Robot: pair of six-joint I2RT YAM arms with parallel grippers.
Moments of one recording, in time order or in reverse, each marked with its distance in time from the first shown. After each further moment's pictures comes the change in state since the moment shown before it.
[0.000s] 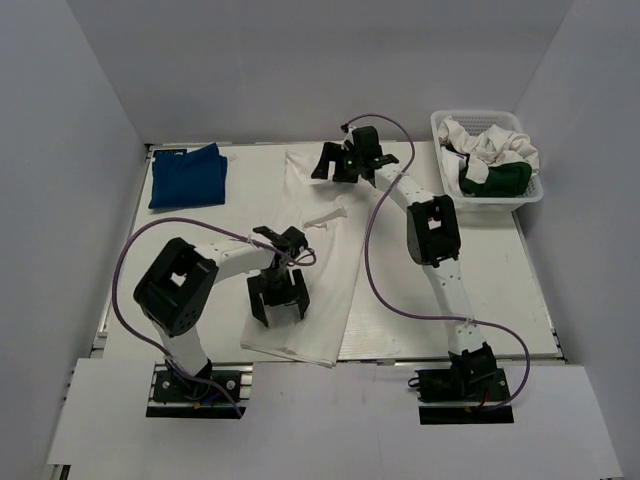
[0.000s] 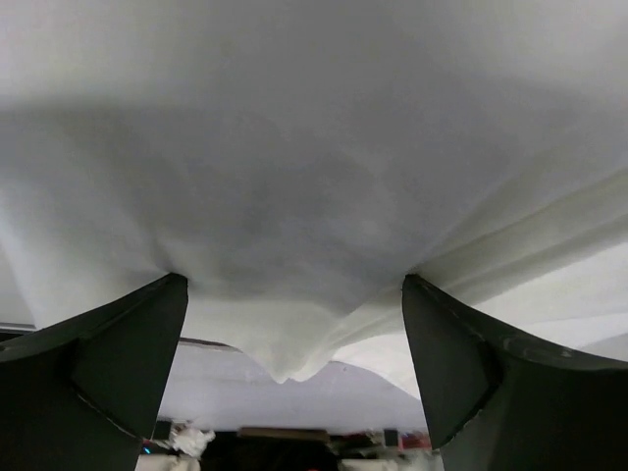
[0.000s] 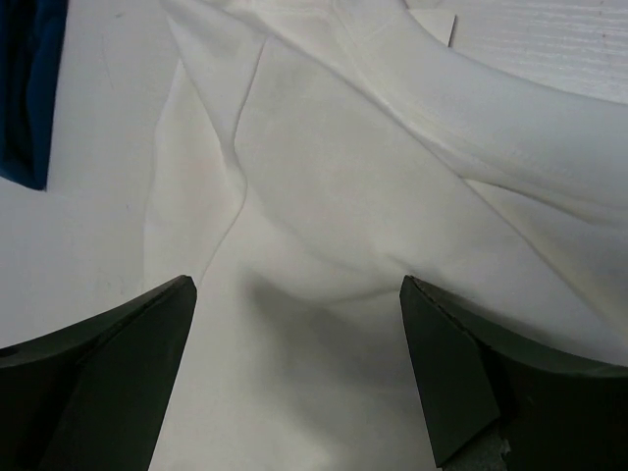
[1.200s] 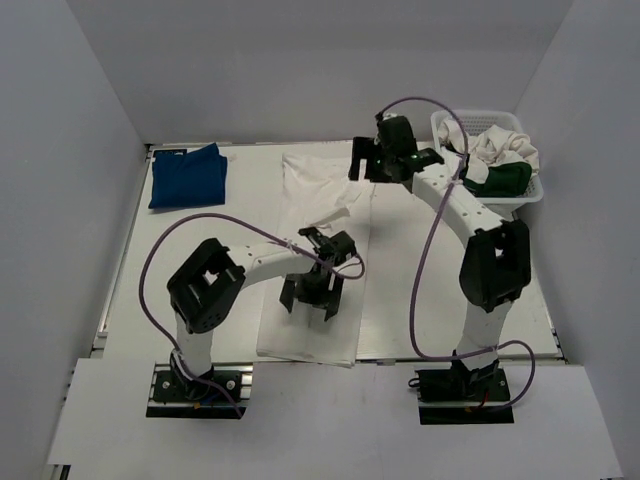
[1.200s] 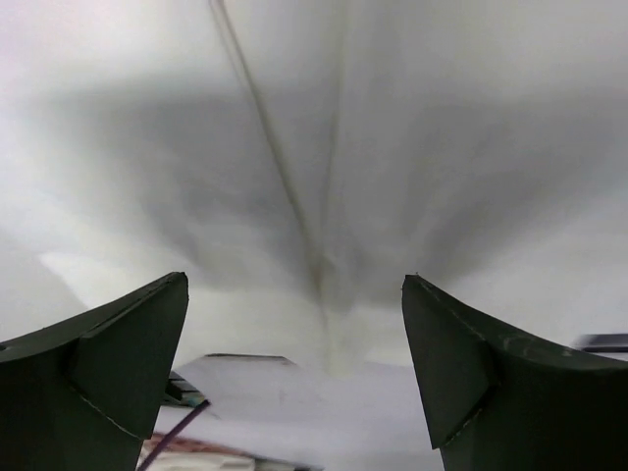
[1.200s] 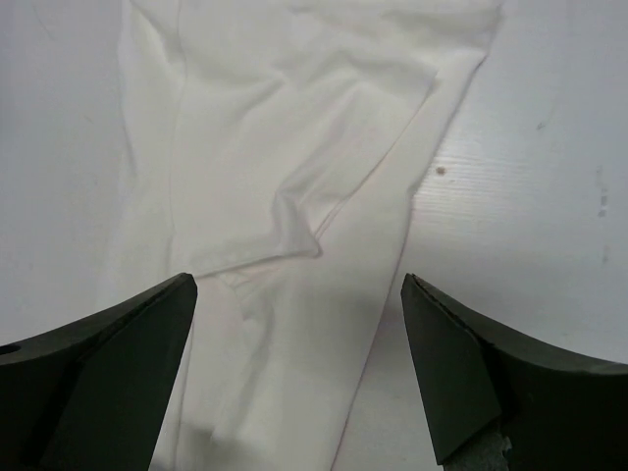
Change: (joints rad) left arm -0.251 0.125 0.226 -0.058 -0.128 0.237; right arm 0.055 -0.716 -0.617 -0.220 0.426 -0.099
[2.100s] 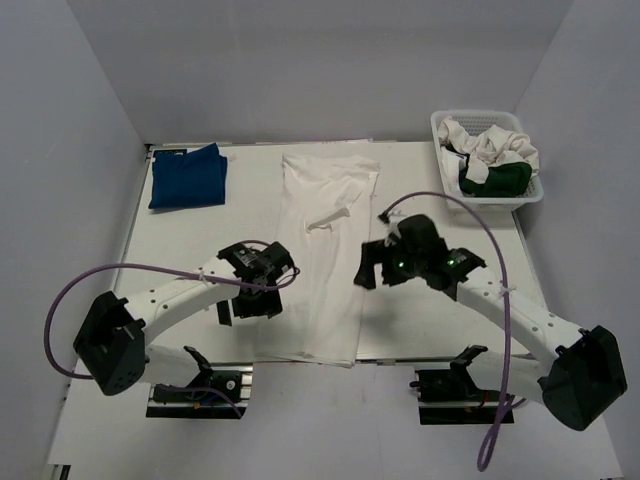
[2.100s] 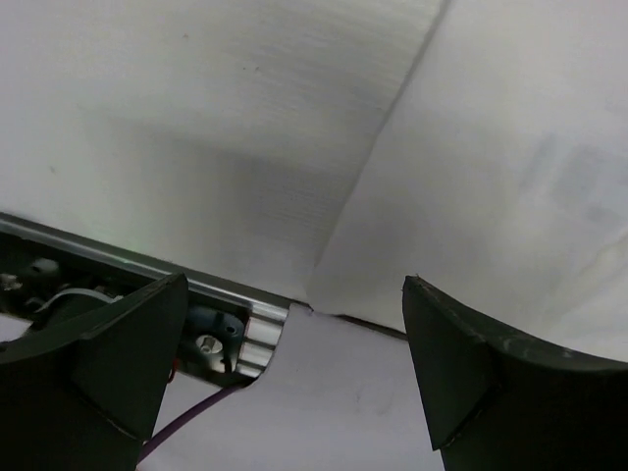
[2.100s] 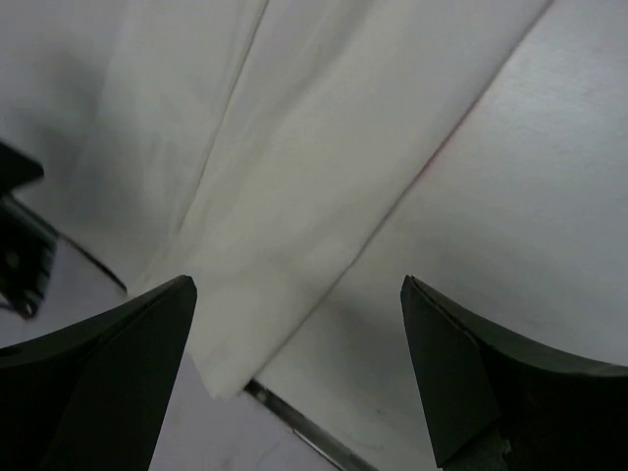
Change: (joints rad) left arm 0.100 -0.534 -0.285 -0.207 -0.298 -0.354; right arm 0.130 -0.802 -0.866 0.045 -0.215 0.040
